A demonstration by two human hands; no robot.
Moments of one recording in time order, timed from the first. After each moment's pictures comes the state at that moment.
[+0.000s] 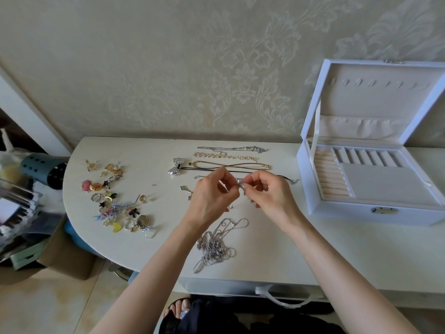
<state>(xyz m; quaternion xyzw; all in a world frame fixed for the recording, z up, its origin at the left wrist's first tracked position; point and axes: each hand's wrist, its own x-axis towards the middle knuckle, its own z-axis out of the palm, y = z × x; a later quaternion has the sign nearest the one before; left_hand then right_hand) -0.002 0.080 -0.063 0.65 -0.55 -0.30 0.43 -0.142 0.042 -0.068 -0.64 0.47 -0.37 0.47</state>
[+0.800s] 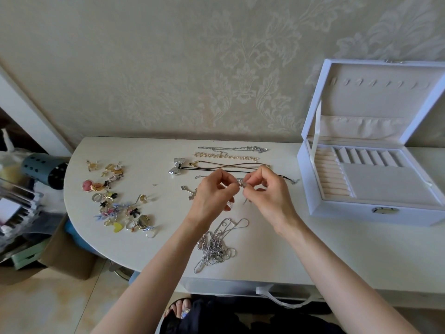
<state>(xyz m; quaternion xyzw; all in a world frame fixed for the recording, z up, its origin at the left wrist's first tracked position) -0.005 0.078 -0.060 0.64 -0.46 -0.41 0.46 -0.134 0.047 -0.068 -0.63 0.47 -0.41 0.46</state>
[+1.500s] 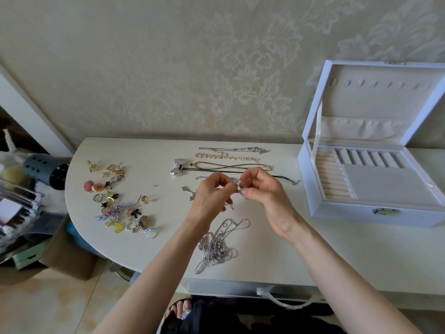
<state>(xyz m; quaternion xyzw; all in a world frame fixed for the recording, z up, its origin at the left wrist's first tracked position) -0.004 0.078 -0.061 0.65 -0.42 -0.43 0.46 -0.136 0.044 -0.067 -0.56 0.34 -0.39 0.64</state>
